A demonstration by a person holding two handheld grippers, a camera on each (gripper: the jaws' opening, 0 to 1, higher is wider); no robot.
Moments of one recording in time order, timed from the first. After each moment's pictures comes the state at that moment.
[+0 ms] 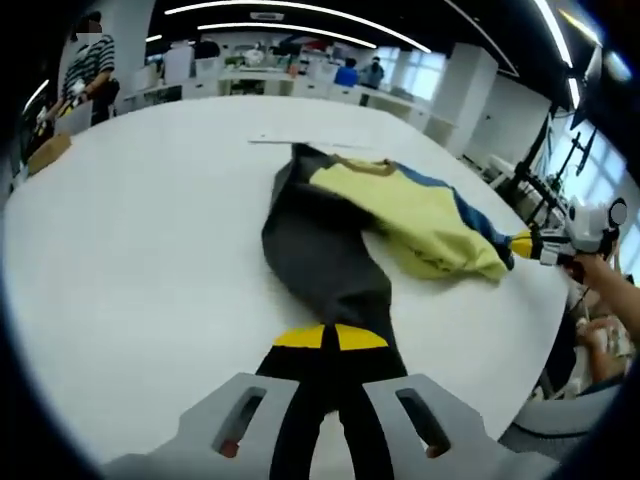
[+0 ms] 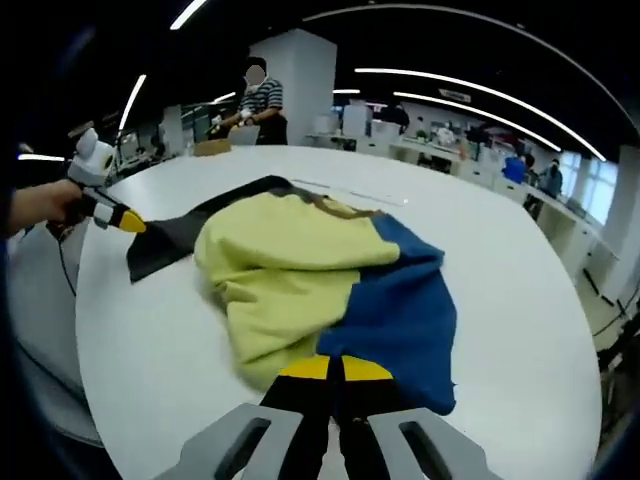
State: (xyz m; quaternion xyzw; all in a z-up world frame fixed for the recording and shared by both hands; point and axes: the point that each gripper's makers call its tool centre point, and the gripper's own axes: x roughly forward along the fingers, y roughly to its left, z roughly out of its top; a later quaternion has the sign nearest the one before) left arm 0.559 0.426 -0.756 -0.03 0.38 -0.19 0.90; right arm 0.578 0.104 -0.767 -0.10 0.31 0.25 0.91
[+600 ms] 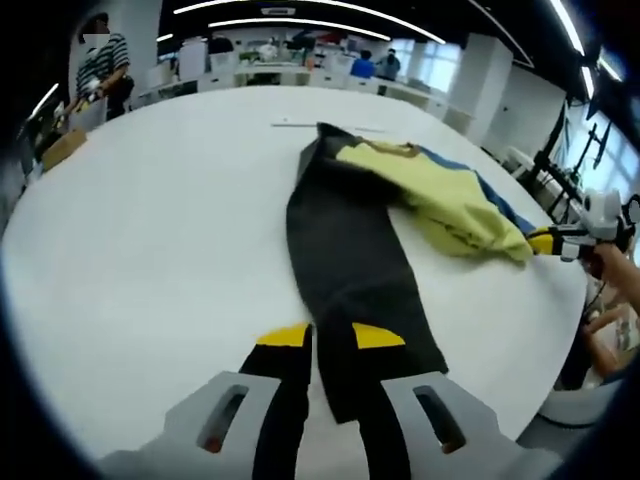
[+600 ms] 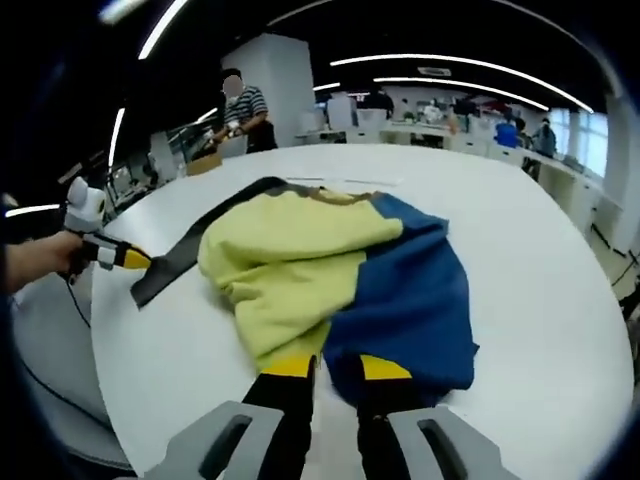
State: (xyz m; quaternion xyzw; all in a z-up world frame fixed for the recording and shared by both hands) left arm 0.553 0.443 -0.770 -0.01 0.38 -0.15 0.91; right arm 0.567 0.096 -0.763 -0.01 0.32 0.25 0.91
